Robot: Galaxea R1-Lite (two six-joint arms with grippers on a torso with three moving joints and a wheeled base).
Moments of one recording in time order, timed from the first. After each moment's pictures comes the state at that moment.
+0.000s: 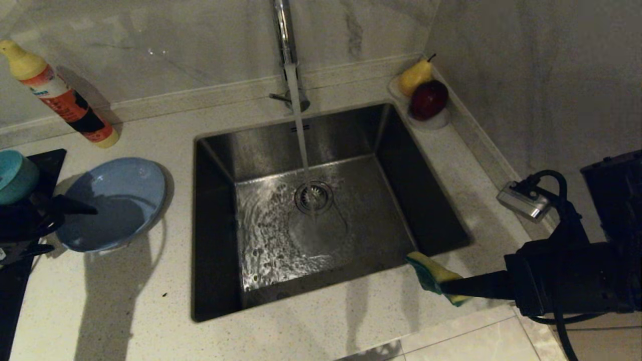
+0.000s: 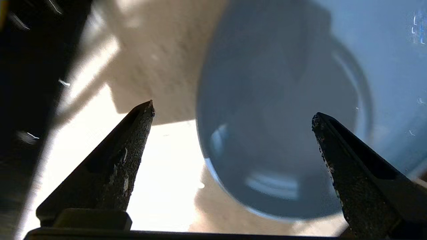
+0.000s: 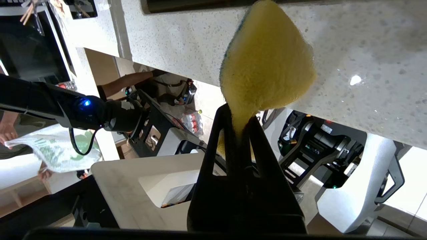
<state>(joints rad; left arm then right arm) 0.57 1.71 -1.18 0.21 -0.39 -0.37 0.51 1.38 -0.90 0.13 0.50 0.44</state>
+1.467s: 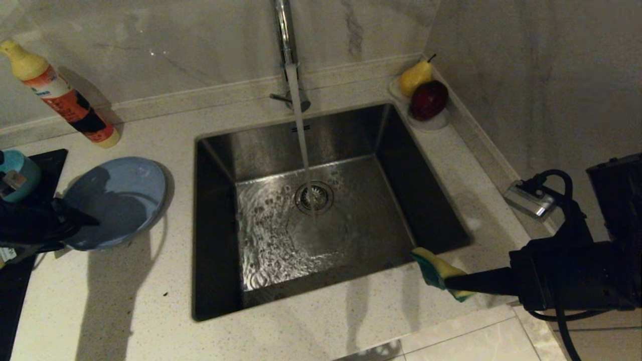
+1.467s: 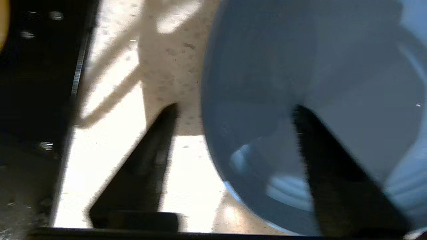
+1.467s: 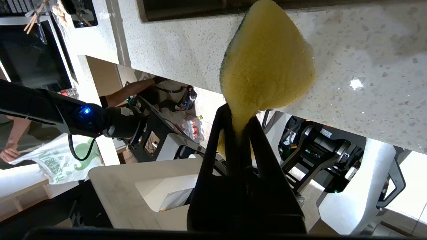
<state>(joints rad) 0.49 1.74 -1.20 0.24 -0.23 -0.29 0.47 1.38 -0.88 0.10 0.52 0.43</state>
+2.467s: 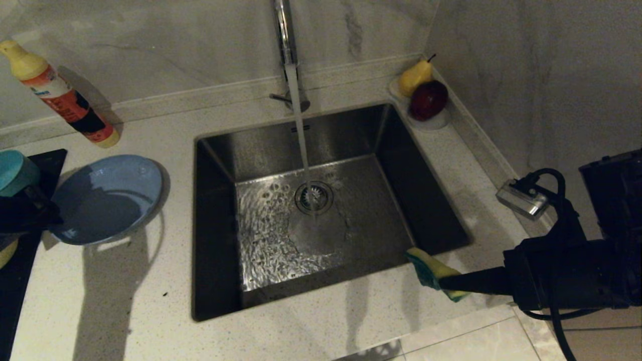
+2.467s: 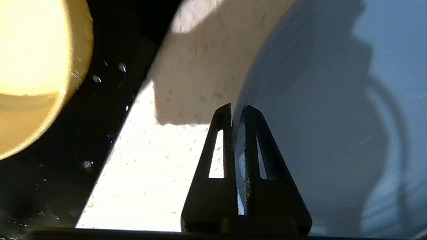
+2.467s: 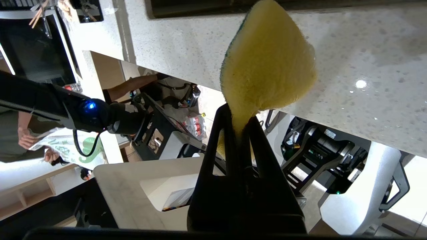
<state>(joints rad) 0.57 1.75 -1.28 0.23 -0.24 -0.37 0.49 1.39 -0.89 0.10 0.53 0.43</state>
